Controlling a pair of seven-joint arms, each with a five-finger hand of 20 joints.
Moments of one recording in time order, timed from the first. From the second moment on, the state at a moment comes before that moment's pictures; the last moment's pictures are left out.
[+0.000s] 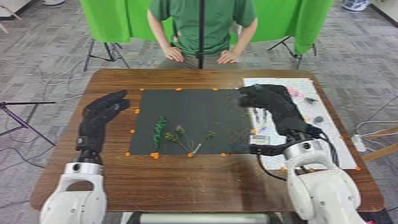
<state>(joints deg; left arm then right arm) 113.2 -74.8 -93.8 -114.1 78.0 3.8 15.0 -107.6 -75.7 84.9 -122.6 -92.0 1.9 4.1</state>
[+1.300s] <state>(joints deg) 111.5 -77.2 -89.7 -112.2 77.2 3.0 18.2 -112.3 -85.3 88.5 -116.2 -69.5 3.8 -19.3</state>
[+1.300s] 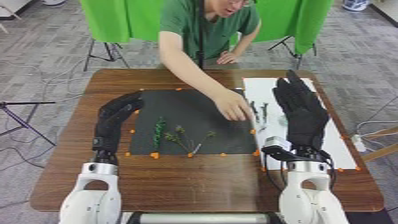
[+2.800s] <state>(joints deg) 110.8 -76.8 -90.1 -111.4 73.1 7.1 21.3 -112.2 -85.3 88.1 -115.4 -70.3 4.0 -18.7</state>
